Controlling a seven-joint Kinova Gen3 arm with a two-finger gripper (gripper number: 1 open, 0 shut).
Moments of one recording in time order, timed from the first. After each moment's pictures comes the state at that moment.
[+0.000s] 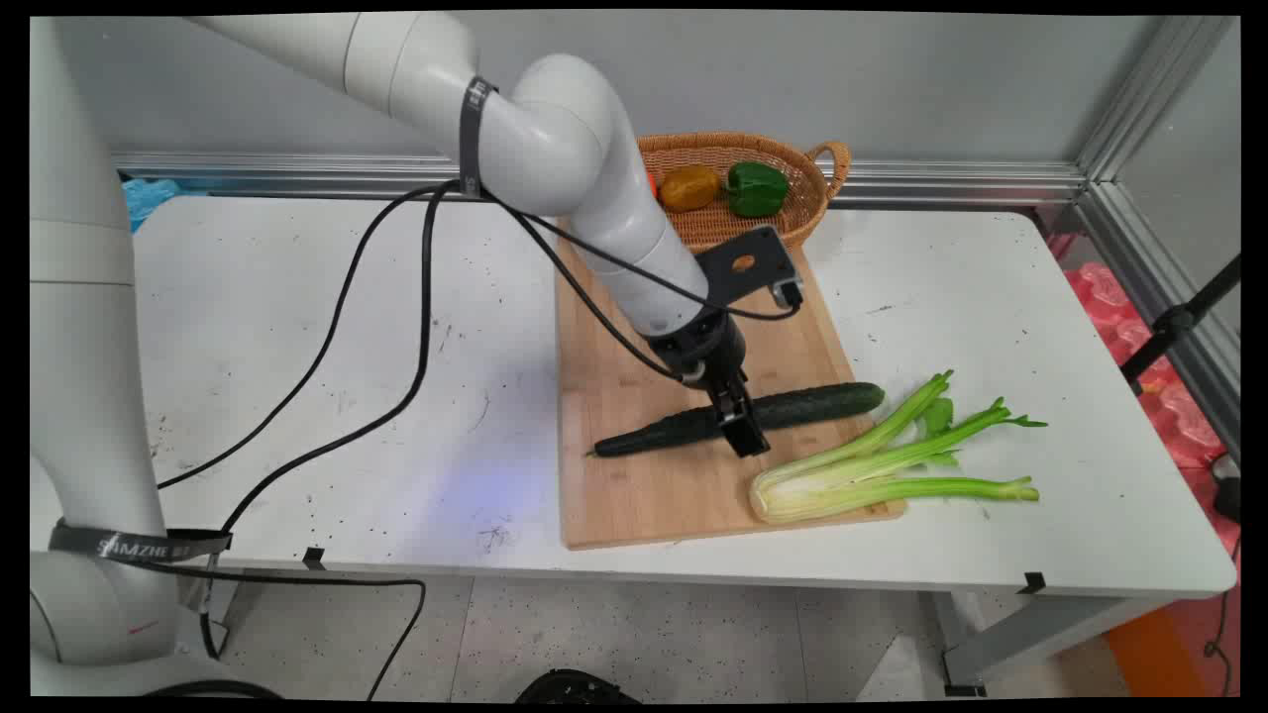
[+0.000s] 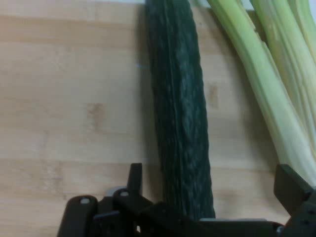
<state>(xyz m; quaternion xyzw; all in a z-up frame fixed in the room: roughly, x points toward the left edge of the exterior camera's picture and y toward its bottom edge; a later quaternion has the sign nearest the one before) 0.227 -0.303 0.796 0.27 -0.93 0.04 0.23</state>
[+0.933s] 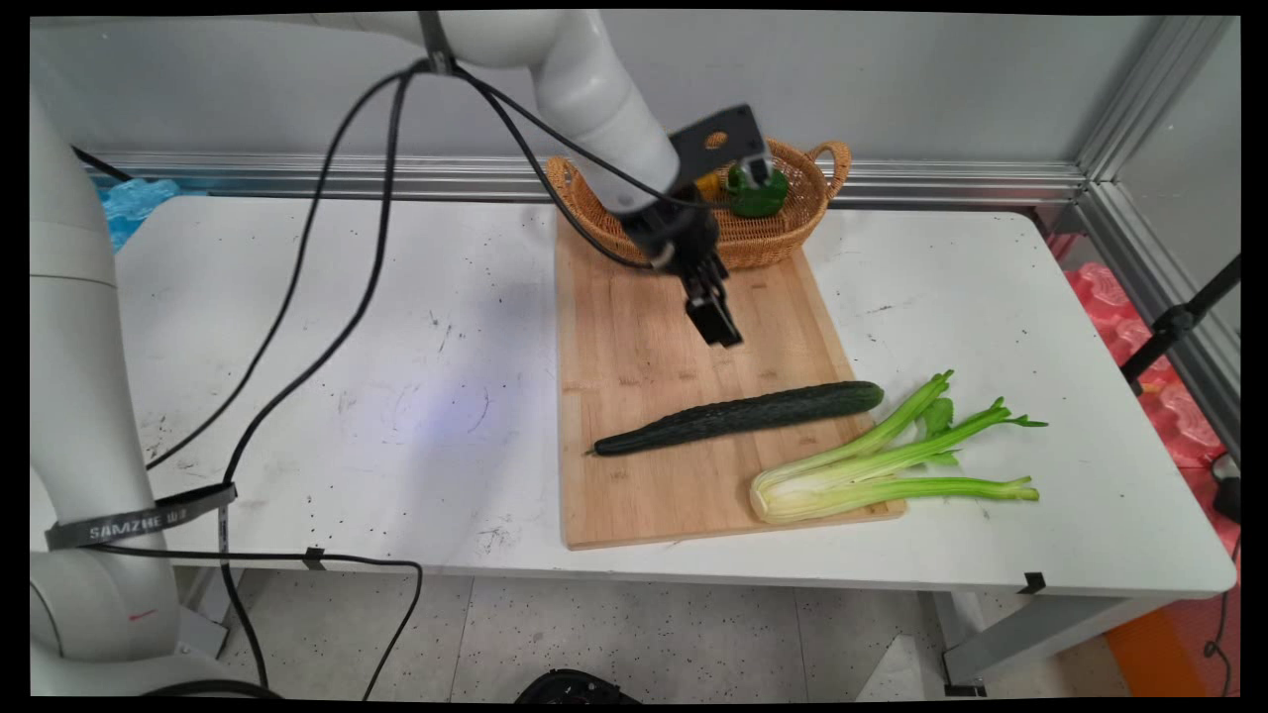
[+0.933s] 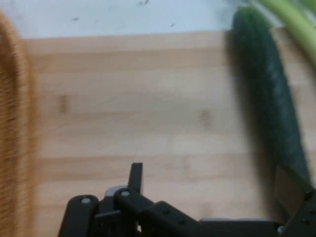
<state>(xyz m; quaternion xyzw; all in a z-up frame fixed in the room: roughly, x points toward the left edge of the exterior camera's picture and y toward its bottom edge) 0.284 -0.361 0.862 0.23 -0.94 0.08 0.23</state>
